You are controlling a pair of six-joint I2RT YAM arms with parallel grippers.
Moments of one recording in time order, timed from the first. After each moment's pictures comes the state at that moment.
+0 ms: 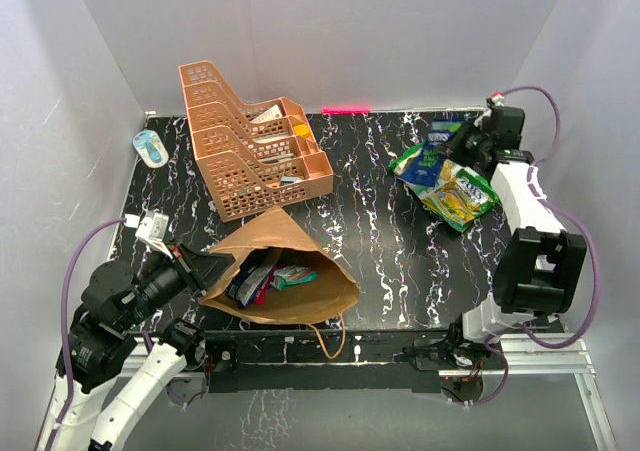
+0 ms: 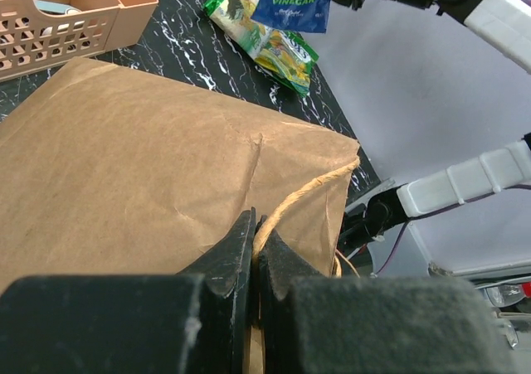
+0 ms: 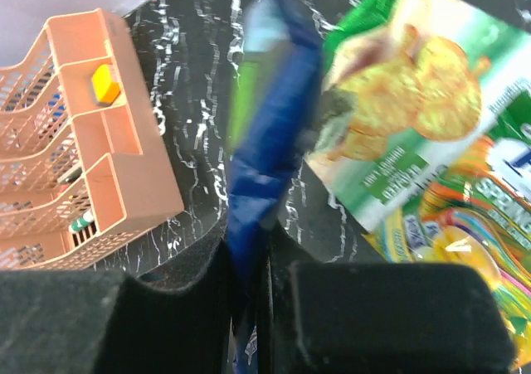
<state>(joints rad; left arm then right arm) -0.48 0.29 0.88 -0.77 0.23 -0.62 -0.11 1.53 1.29 -0.31 -0.34 0.45</state>
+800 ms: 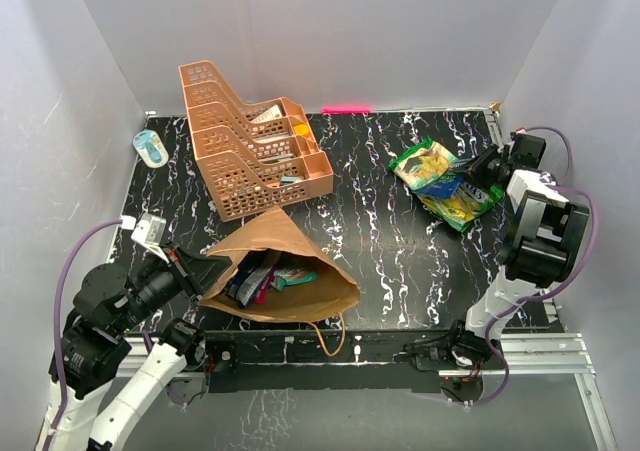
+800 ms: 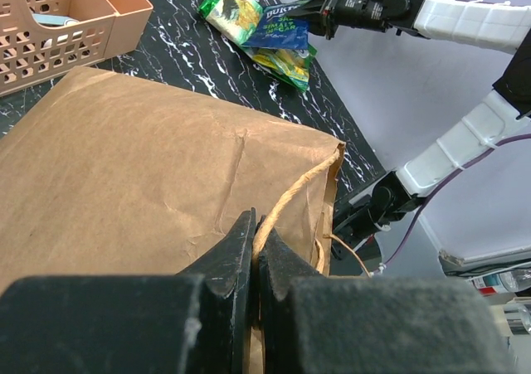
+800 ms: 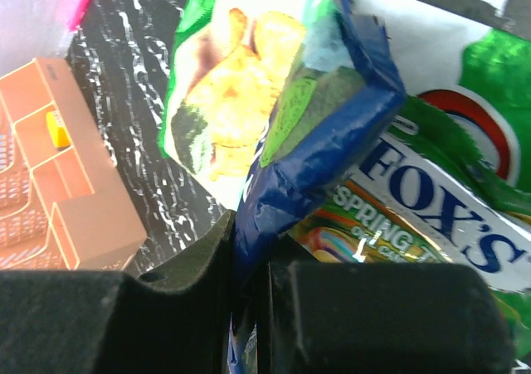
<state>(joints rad) -0.48 0.29 0.92 -0.81 0.26 -0.57 -0.39 1.81 1.19 -0.15 -0.57 0.56</state>
